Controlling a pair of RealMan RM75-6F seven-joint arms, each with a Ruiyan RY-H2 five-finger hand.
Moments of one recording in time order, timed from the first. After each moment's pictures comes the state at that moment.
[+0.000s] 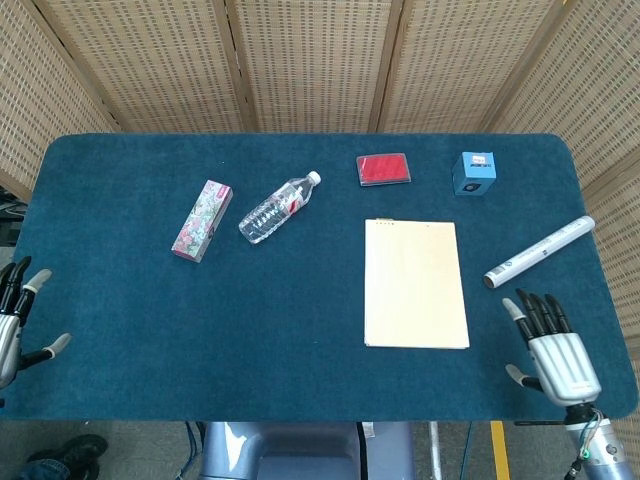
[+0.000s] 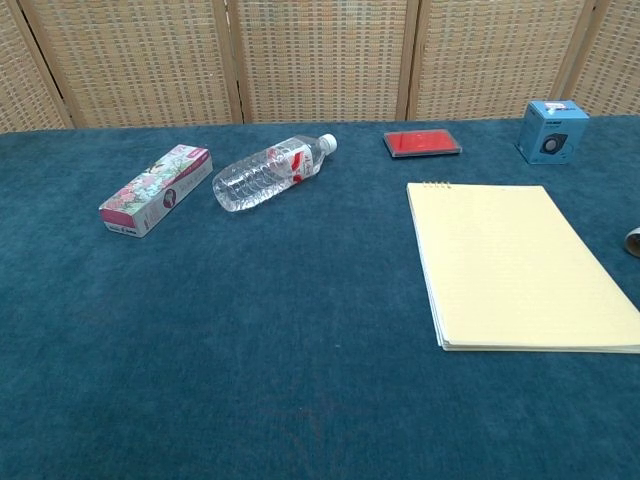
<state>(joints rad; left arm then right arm) -0.08 -1.17 -0.07 -1.53 1.55 1.59 0.04 0.13 -1.19 0.00 -1.52 -1.64 1.42 -0.14</state>
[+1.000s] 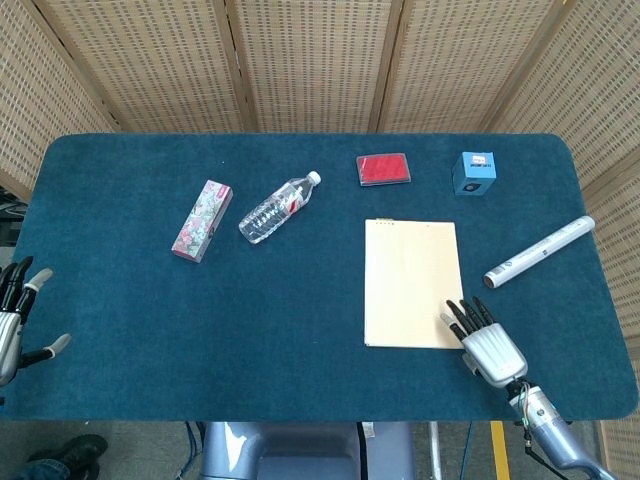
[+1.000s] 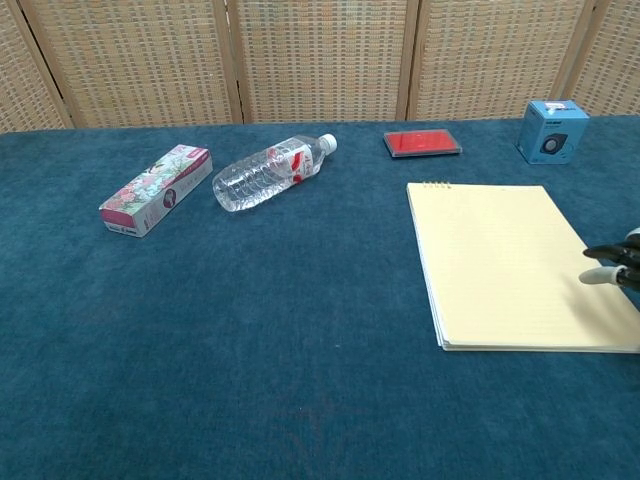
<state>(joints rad) -0.09 -1.15 -0.07 -1.56 1.52 1.55 0.04 0.30 -1.46 -0.05 -1.14 -1.71 1.22 -0.20</state>
